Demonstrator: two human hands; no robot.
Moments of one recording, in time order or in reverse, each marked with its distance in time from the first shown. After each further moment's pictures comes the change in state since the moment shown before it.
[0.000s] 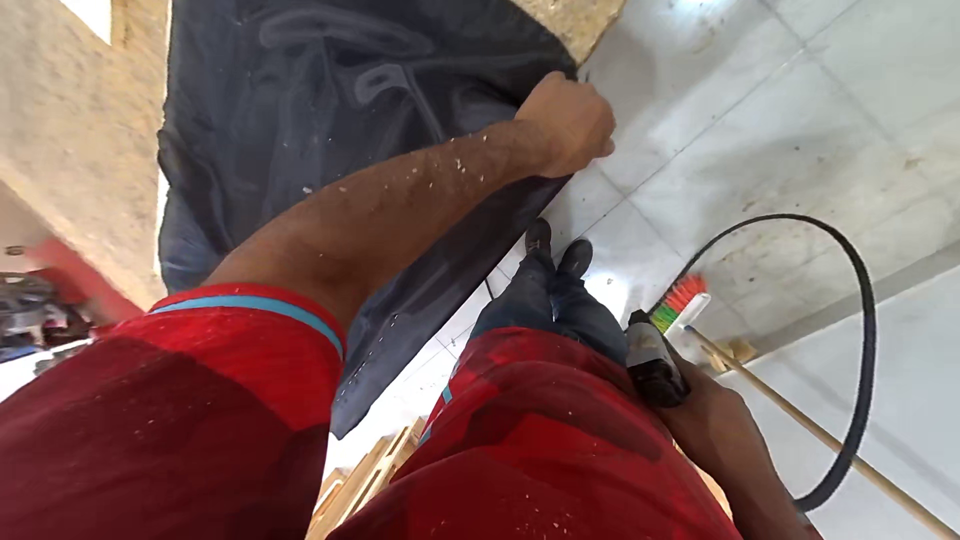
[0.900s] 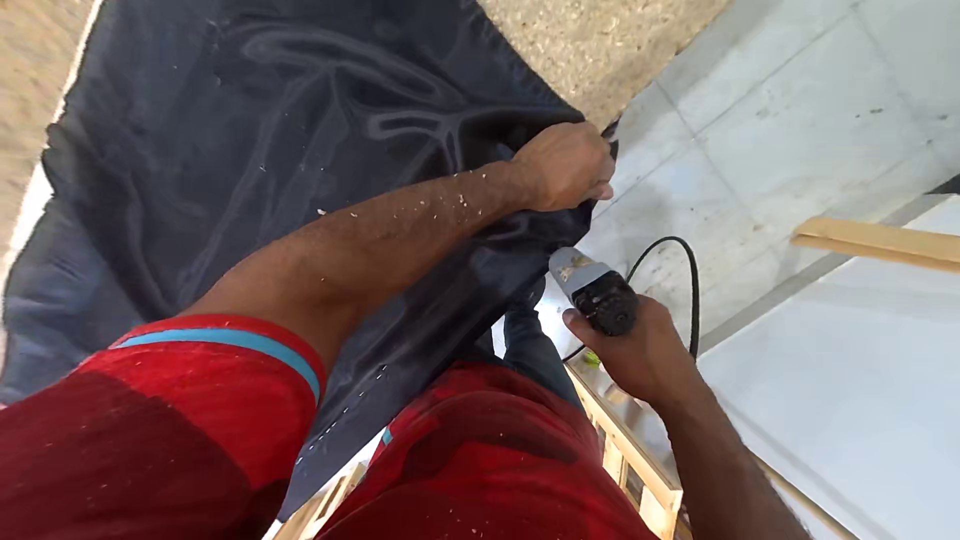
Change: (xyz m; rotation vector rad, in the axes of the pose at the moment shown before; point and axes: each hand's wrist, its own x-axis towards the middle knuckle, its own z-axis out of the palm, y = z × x) left_hand 0.002 -0.069 0.018 -0.187 0.432 0.402; right_hand 0.048 -0.198 -0.063 0.107 0.161 -0.227
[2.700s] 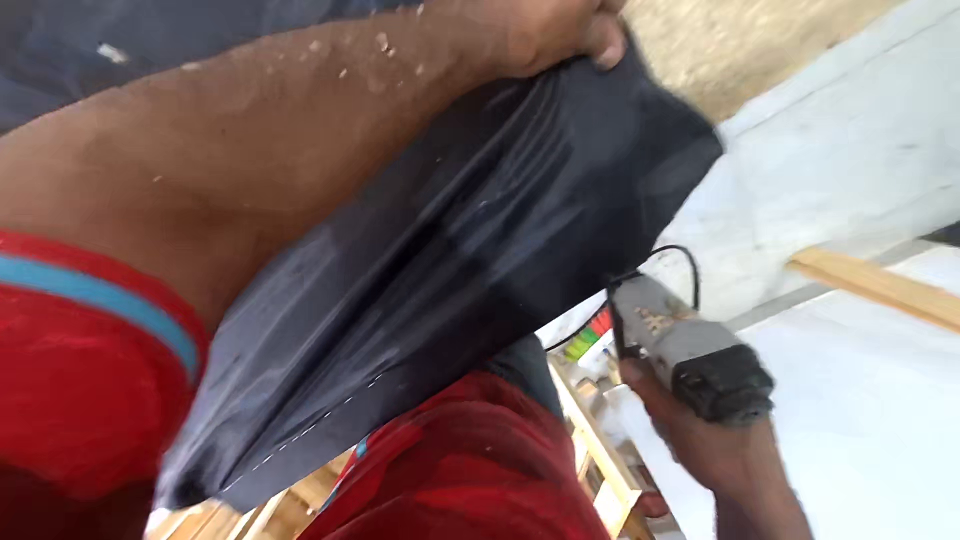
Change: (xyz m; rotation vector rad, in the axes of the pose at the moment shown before) left_hand -0.068 -0.129 -0.053 -0.337 0.202 -0.370; right_hand -0.002 0.006 -0.008 0.202 0.068 -0.024
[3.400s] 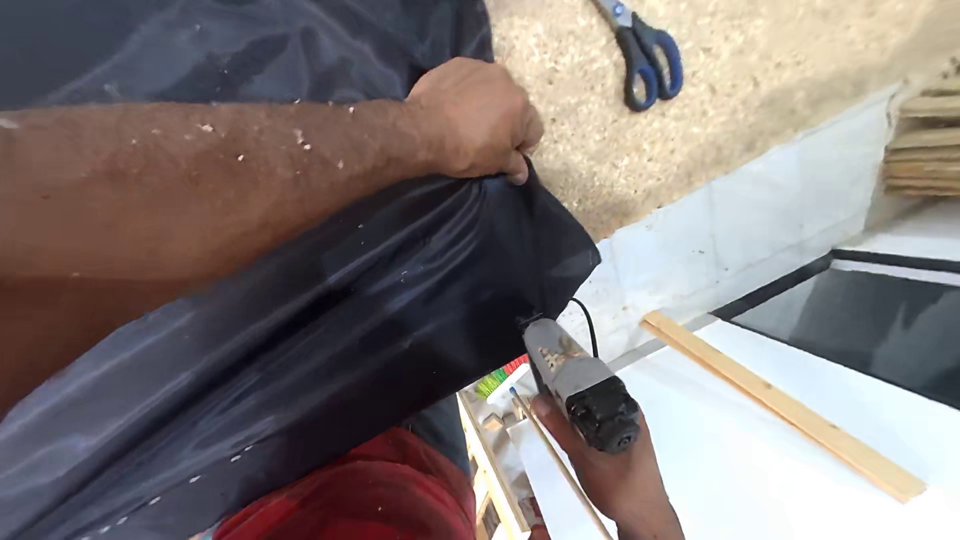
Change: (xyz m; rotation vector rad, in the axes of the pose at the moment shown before) left_hand 0.008 0.008 -0.012 0.275 -0.056 -0.042; right_hand 0.050 -0.037 -0.015 -0.049 -0.039 -0.094
